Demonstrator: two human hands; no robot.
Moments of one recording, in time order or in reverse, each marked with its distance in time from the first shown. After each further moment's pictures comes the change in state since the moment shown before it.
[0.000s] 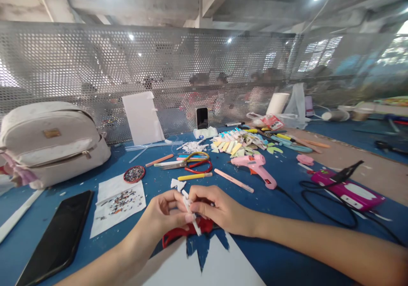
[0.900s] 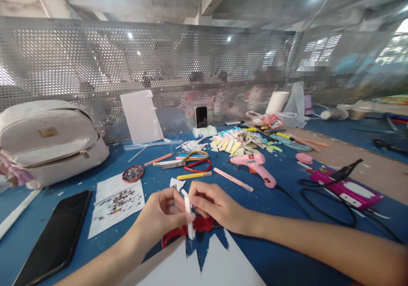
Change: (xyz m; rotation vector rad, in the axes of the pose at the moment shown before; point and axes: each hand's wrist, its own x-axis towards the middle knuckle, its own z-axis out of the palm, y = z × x) left_hand 0.009 -0.004 -0.007 0.118 0.024 0.053; right_hand -0.001 0.010 0.003 0.194 0.012 0.058
